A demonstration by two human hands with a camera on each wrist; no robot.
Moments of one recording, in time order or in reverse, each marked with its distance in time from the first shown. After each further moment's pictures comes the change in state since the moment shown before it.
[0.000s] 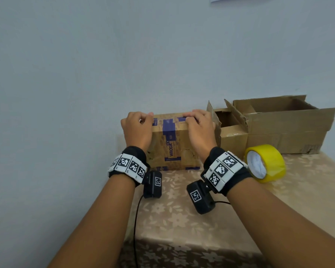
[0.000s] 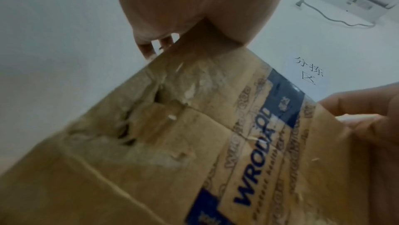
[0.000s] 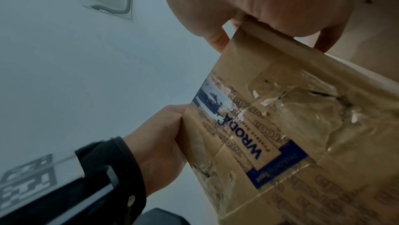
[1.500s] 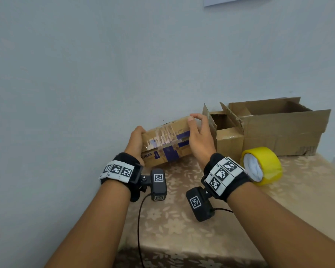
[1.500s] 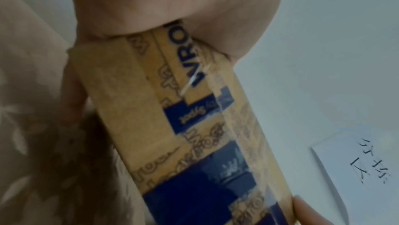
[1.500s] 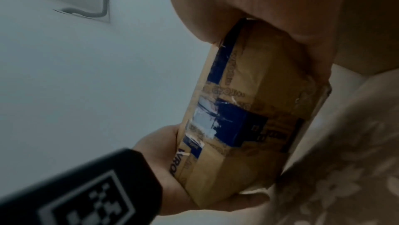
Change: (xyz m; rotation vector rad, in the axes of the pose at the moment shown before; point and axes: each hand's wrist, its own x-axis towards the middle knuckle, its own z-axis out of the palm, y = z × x) left_hand -0.009 -0.009 0.004 -0.585 -0.367 -0.818; right_hand -0.010 0.005 -0.007 0.200 -0.039 0.090
